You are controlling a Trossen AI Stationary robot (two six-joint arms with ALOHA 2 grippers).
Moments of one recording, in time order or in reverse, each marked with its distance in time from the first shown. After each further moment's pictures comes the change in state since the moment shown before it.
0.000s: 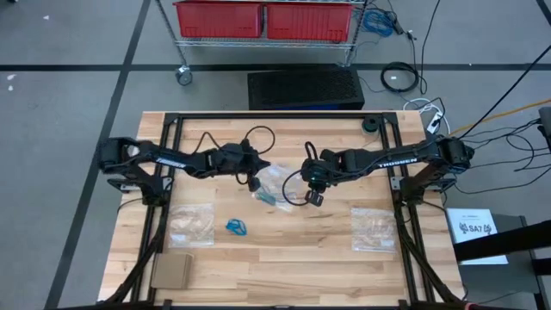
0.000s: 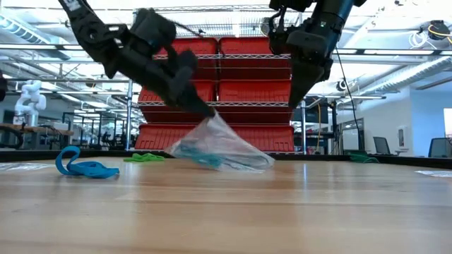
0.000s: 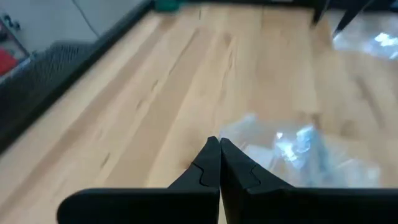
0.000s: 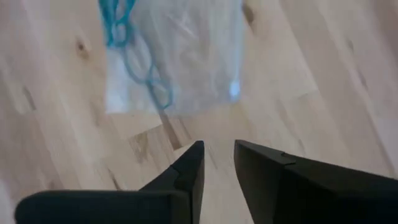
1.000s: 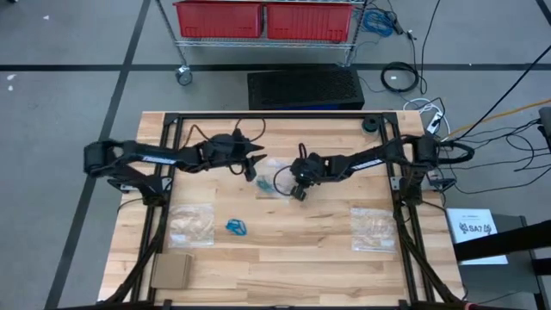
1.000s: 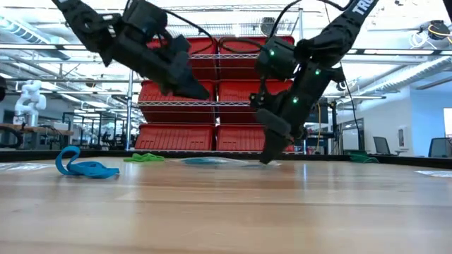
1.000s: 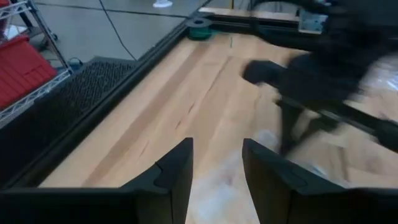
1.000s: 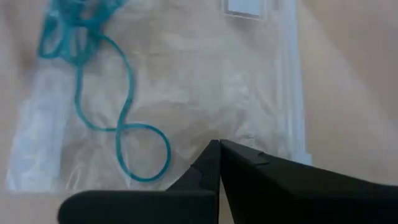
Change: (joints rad) left arm 0.063 -0.139 -0.001 -0.059 -0.020 -0.008; right arm -0.142 0.272 -0.231 0.635 -0.029 -0.040
